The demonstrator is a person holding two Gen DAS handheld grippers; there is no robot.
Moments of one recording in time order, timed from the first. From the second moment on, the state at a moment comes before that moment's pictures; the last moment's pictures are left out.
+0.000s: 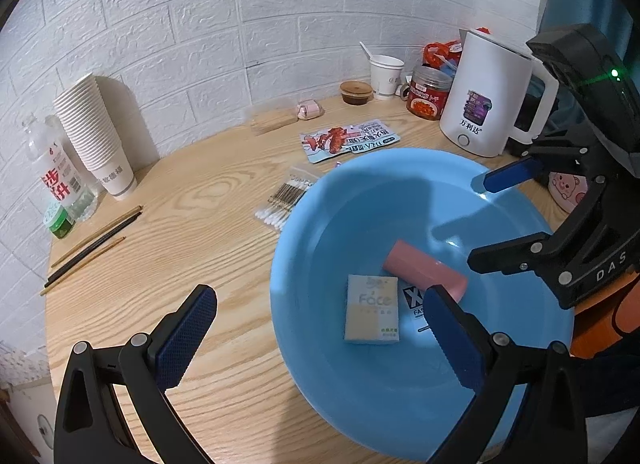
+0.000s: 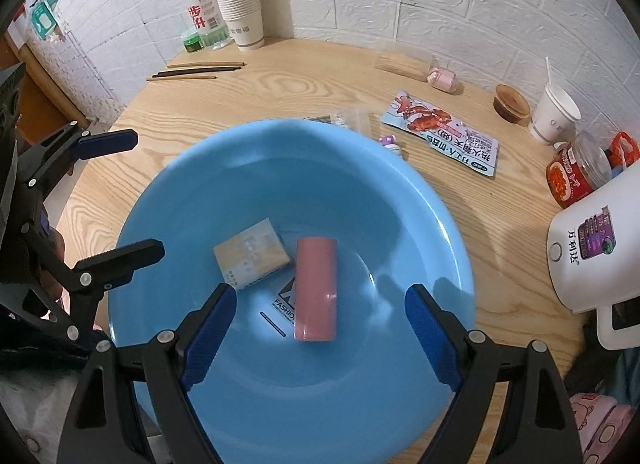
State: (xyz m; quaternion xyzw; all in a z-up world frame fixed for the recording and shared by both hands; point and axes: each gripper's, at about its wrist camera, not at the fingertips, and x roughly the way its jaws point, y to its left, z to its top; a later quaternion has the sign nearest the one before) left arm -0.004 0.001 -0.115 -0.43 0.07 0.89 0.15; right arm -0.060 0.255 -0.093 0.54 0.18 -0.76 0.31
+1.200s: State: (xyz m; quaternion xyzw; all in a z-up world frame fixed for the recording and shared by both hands) left arm -0.156 -0.045 -0.122 -0.42 0.12 0.87 0.24; right arm -0.167 0.276 -0.074 0.53 0.19 -0.77 0.29
